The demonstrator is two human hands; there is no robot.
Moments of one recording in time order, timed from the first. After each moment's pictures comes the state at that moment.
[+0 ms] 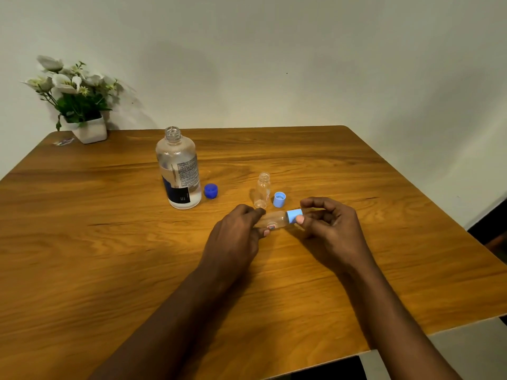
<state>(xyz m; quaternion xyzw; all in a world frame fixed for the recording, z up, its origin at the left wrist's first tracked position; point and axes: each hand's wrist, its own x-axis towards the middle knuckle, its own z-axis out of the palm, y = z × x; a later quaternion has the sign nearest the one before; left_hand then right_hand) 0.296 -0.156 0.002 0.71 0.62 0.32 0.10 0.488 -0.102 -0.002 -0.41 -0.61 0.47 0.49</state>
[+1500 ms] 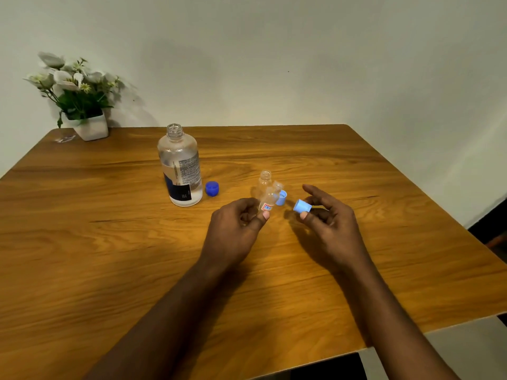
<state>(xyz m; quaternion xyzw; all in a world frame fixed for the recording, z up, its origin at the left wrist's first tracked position) 0.293 -0.149 -0.001 0.58 0.62 0.48 0.23 0.481 -0.113 0.009 -0.42 -0.66 0.39 0.48</state>
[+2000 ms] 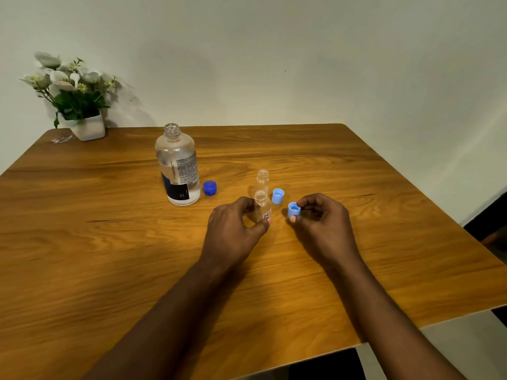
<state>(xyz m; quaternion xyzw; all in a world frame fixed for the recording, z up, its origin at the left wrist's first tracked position) 0.297 -0.149 -0.003 0.61 0.64 0.43 0.19 0.477 -0.107 0.000 -0.50 -0.66 0.30 0.47</state>
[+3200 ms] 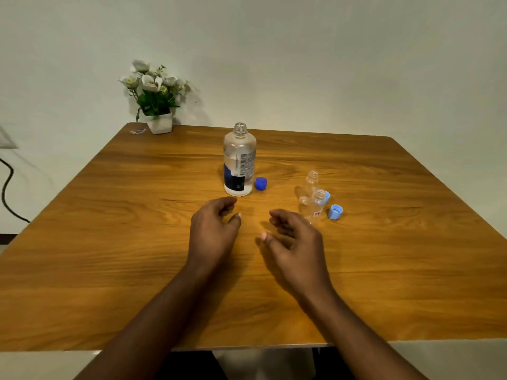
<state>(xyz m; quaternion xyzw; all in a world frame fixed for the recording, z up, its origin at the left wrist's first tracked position) 0.212 -0.213 -0.003 0.46 0.72 0.50 0.13 0.371 -0.191 -0.008 -0.41 -0.74 0.32 0.44</state>
